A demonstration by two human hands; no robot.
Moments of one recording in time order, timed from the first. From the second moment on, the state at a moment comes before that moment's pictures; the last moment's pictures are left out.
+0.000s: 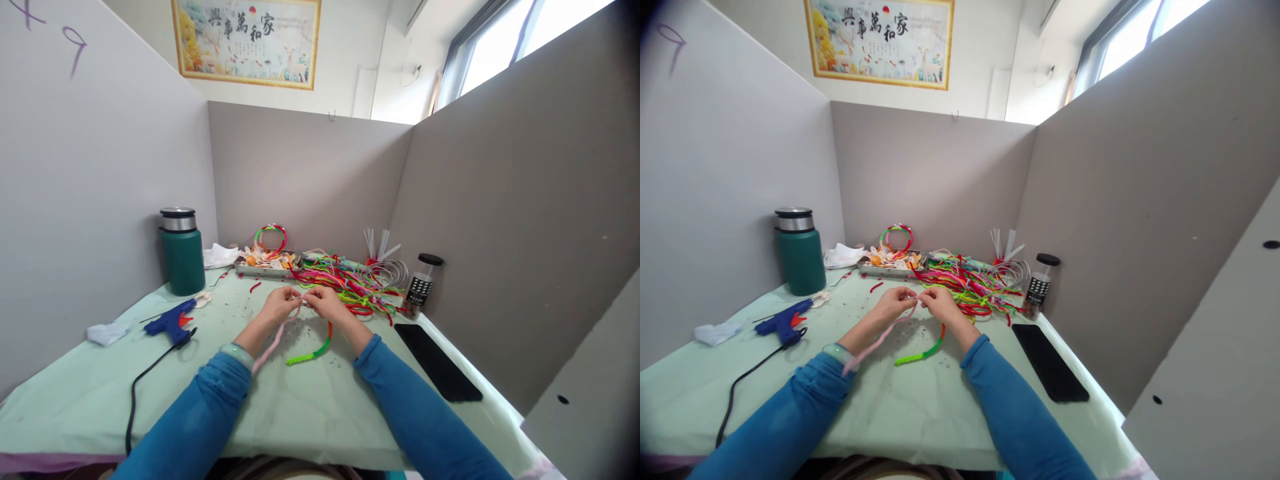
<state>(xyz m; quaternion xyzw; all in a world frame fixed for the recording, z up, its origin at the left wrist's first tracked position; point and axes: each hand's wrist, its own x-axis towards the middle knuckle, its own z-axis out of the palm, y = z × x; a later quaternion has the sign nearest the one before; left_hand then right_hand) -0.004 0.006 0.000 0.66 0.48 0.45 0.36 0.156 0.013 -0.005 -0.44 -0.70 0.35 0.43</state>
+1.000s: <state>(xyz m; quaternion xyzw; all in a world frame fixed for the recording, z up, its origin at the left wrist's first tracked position) -0.004 0.006 -0.002 0.68 0.46 0.45 0.36 0.153 0.014 -0.007 -0.44 -0.71 0.33 0.44</state>
